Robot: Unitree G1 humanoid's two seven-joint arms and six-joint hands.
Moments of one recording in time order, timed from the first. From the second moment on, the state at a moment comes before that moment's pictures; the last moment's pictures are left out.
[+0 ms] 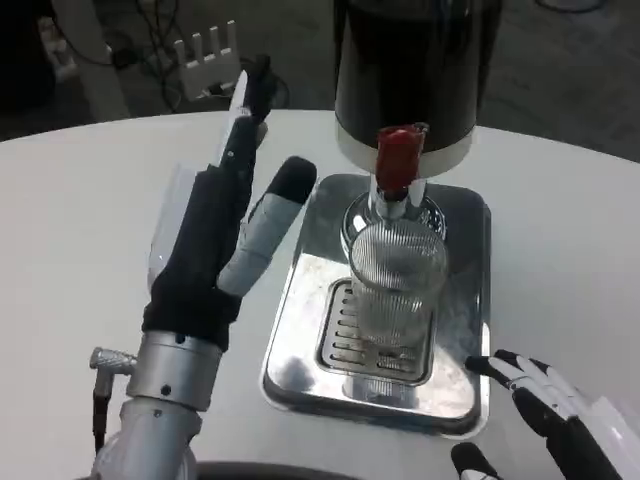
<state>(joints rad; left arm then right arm) -0.35 0.14 -0.06 -0.11 0.09 -0.24 0.03 0.51 -0.16 0.09 -0.91 -0.76 0.12 0.32</state>
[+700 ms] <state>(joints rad) -0.40 0.07 -0.09 -0.20 0.01 -0.14 -0.09 0.54 -0.16 0.09 -0.91 -0.76 0.12 0.30</state>
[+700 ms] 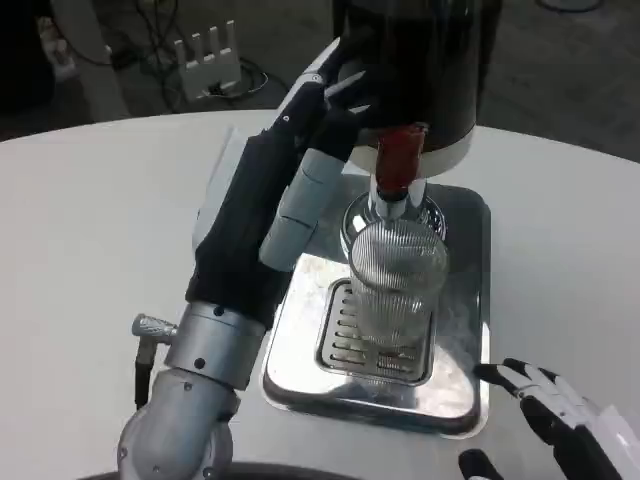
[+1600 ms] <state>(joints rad) -0.44 0.12 -0.10 -0.13 0.05 -0.18 -0.15 0.55 -0.16 0.09 -0.92 -0.76 0.12 0.30</state>
